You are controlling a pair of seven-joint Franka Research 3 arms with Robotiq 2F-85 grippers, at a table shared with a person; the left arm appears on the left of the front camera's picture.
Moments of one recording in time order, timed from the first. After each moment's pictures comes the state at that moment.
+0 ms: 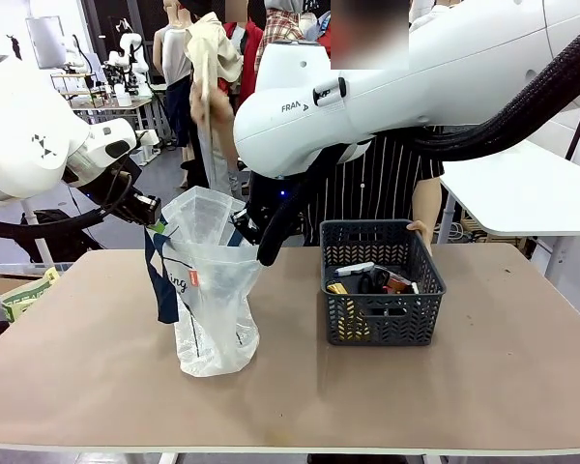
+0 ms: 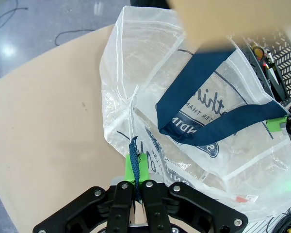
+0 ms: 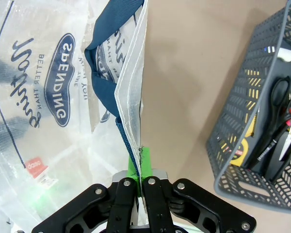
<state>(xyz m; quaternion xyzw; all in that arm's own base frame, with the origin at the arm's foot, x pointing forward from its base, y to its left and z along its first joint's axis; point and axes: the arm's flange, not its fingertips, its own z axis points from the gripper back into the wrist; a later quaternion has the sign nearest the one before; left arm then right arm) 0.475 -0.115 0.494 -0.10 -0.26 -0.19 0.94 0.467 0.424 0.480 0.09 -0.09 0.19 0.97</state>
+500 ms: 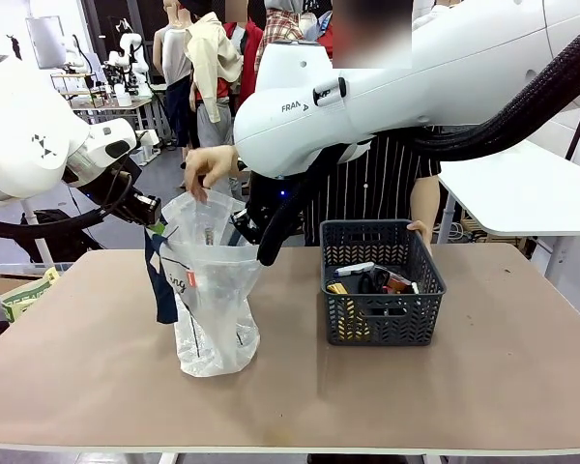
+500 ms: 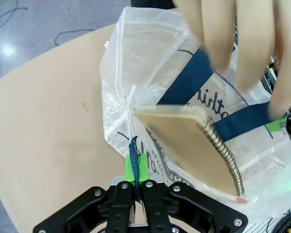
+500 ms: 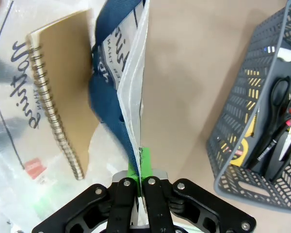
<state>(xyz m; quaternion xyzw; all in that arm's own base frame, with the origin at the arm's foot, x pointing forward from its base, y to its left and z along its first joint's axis) 0.475 -0.115 0.494 -0.10 -0.26 -0.19 0.94 0.467 0.424 0.480 0.09 -0.09 0.19 0.97</state>
